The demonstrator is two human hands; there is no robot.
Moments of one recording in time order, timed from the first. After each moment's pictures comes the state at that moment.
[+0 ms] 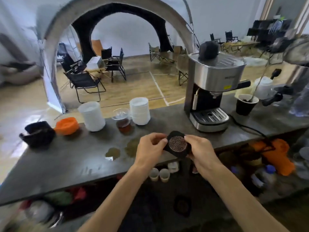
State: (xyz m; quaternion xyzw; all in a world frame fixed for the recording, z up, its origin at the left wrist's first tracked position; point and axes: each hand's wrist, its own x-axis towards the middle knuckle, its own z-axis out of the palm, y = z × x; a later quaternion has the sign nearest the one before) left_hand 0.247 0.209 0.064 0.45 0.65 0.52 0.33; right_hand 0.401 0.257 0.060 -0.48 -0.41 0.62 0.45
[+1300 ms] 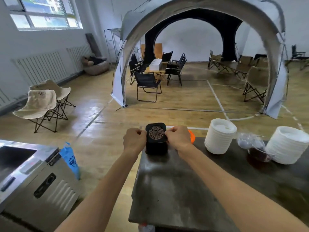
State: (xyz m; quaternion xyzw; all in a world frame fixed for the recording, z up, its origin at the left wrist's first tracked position) left_hand -0.277 0.103 0.093 0.22 0.83 0.50 0.13; right_hand -0.165 0.203 0.097 -0.48 -0.70 0.46 0.26
